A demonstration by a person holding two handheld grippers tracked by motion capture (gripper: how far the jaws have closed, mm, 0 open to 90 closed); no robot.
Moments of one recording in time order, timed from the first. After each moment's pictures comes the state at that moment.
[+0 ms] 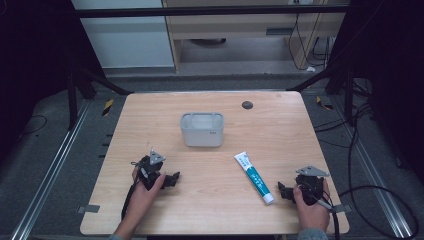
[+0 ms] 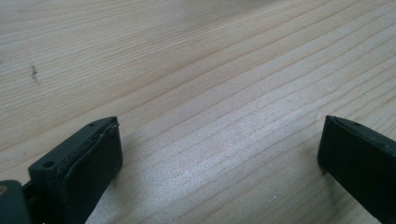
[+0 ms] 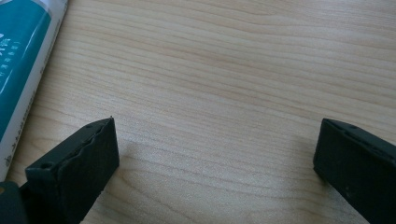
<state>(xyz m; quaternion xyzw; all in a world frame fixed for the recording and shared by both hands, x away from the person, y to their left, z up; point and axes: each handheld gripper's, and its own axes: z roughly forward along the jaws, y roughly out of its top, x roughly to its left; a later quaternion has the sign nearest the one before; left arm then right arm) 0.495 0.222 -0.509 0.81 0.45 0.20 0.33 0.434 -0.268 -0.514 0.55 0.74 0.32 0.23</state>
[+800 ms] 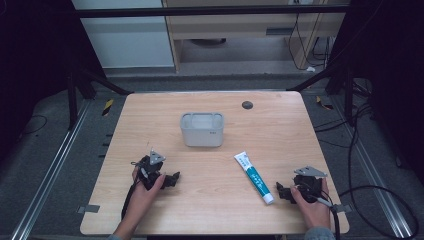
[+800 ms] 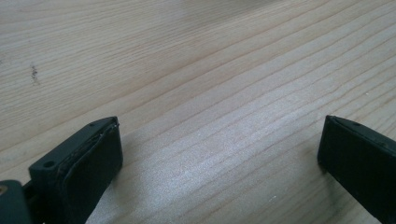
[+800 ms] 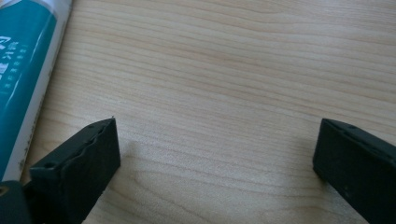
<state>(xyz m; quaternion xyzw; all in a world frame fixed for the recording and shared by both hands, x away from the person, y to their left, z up) 0.495 0.222 -0.509 0.81 0.45 0.20 0.33 0.433 -0.261 -0.512 0.56 0.73 0.31 0.23</state>
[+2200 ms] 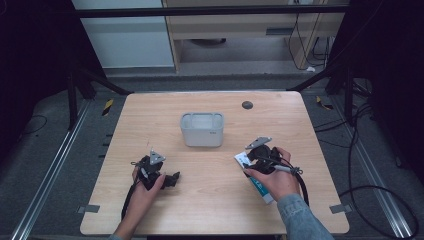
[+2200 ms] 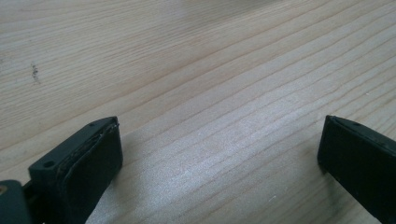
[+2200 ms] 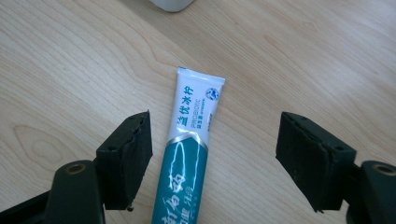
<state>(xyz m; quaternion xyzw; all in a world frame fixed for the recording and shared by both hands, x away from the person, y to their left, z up) 0.495 0.222 -0.509 0.81 0.45 0.20 0.33 0.482 -0.138 -0.419 0.42 0.85 0.23 0.23</state>
